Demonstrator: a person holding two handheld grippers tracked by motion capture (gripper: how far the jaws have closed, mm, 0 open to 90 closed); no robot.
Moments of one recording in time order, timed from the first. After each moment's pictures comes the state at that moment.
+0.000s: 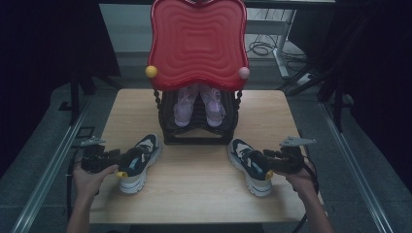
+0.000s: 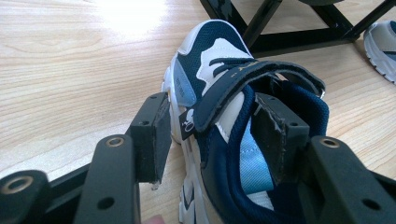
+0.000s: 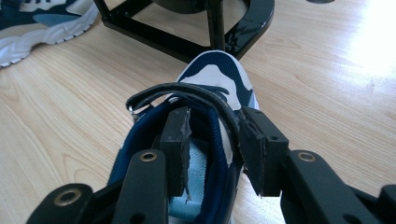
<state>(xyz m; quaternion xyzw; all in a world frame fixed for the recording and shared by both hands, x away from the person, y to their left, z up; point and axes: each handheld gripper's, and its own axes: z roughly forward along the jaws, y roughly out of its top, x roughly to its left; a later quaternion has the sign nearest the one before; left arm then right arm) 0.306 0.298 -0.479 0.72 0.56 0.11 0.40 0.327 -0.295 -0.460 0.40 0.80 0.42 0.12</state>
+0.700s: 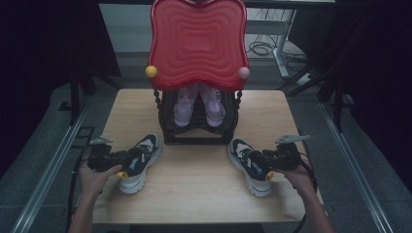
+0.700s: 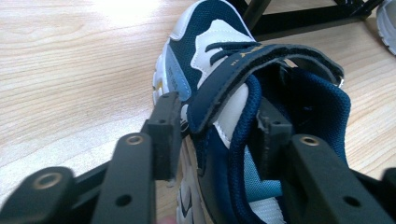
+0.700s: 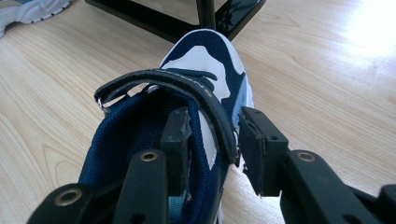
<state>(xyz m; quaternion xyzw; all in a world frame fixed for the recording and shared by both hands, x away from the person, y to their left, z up) 0.315 0.289 -0.488 0.74 0.54 0.09 0.38 0.341 -0.292 -0.466 0.42 0.82 0.38 0.11</state>
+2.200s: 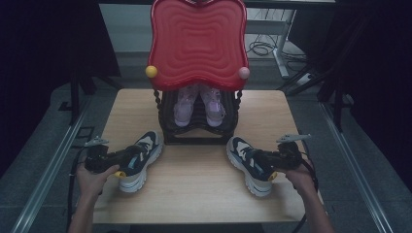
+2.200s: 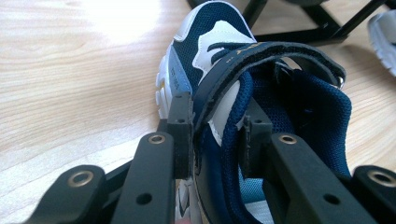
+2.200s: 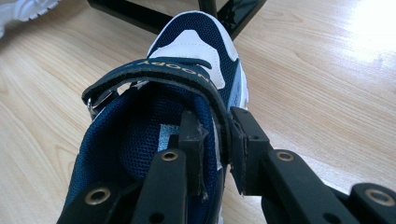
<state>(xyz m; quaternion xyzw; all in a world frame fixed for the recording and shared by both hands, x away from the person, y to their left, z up) 0.302 0.290 -0.476 0.72 0.54 0.10 0.42 0.338 -0.294 -0.462 0.43 0.81 0.39 0.09</state>
